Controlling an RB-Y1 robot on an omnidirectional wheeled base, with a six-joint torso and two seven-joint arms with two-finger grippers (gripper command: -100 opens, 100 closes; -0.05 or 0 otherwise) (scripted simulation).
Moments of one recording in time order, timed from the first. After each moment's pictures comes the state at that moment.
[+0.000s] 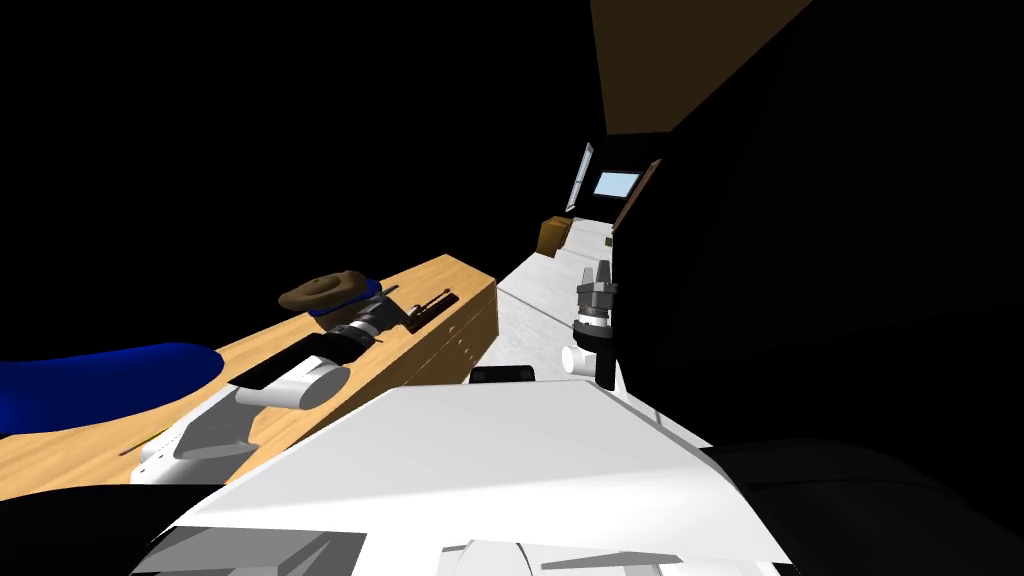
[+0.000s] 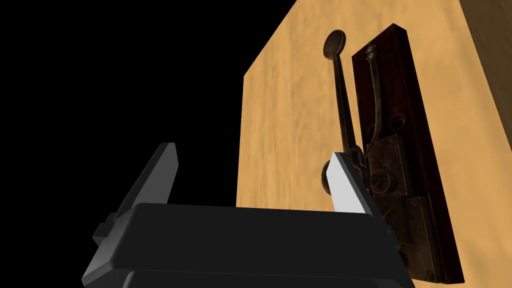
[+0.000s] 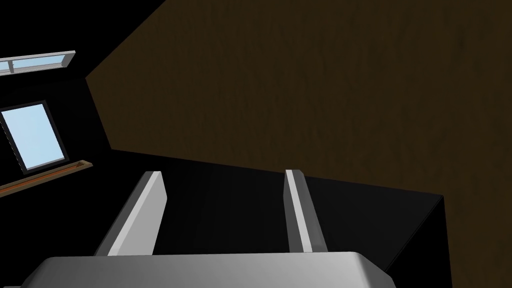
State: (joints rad) left arm 0.62 0.78 0.21 -2.23 0.69 0.23 0.45; right arm 0.46 0.03 0.04 -2.29 0.01 -0.43 0.08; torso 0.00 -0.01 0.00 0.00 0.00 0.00
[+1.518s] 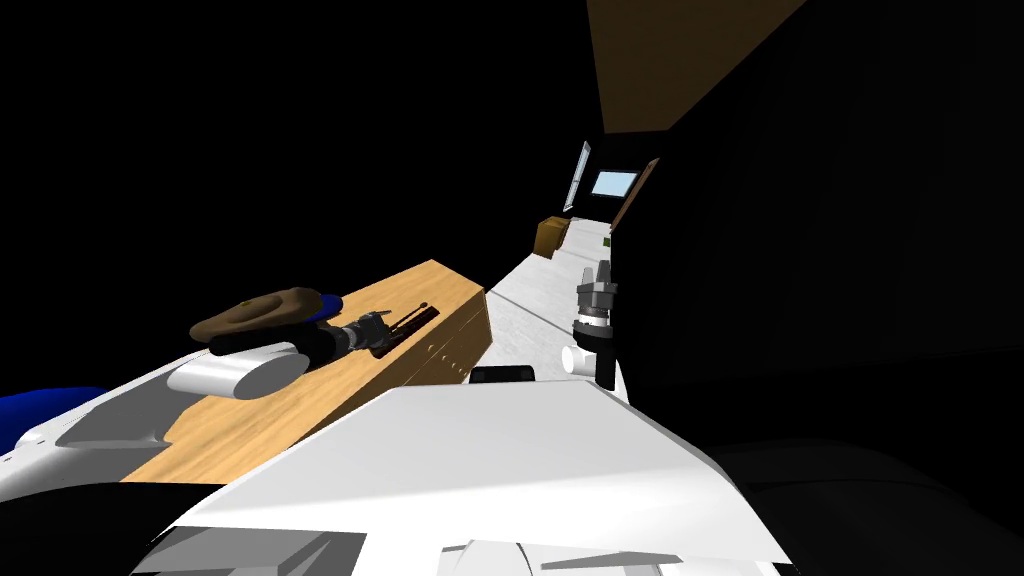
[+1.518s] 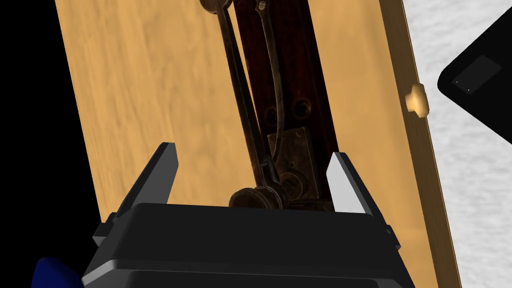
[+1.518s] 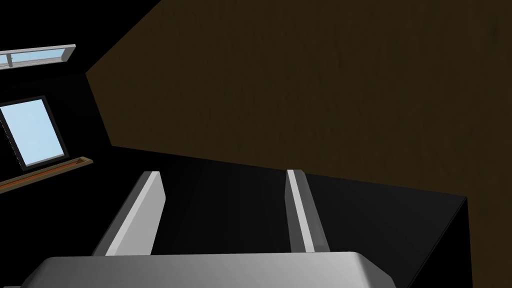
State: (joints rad) left arm 0.67 1.08 0.31 -2.13 1.02 0.70 0.65; right arm 0.46 0.03 0.04 -2.29 0.01 -0.43 0.08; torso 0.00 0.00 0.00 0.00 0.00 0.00
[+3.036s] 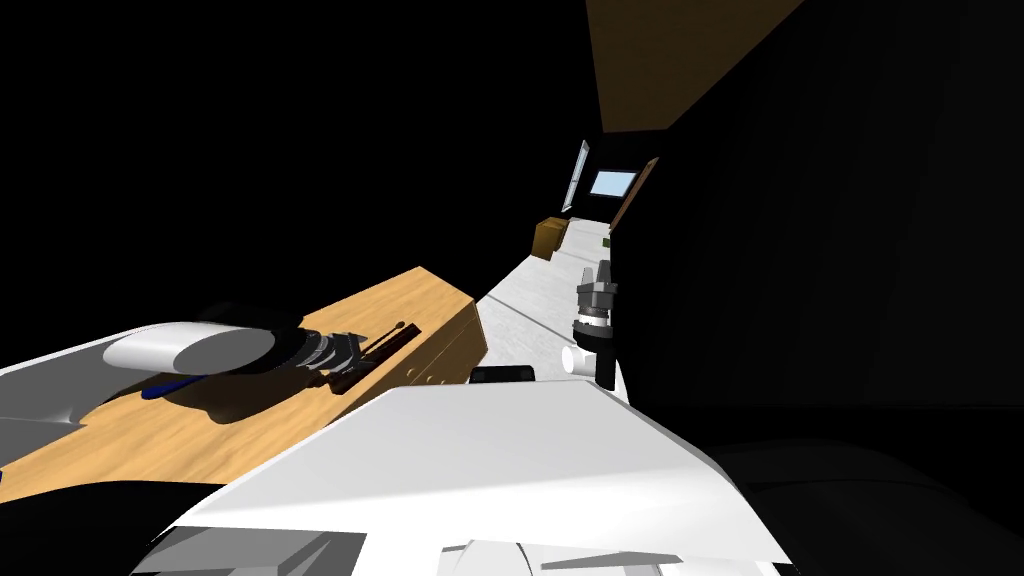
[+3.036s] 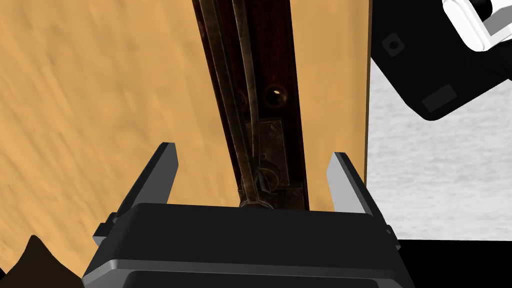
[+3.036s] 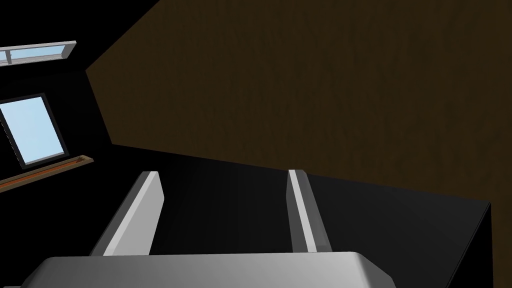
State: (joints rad) left arm 0.72 1.33 0.40 -2.02 1.33 1.14 0.83; right arm 0.46 0.03 0.04 -2.29 0.01 -0.43 0.08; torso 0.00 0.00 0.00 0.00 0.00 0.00
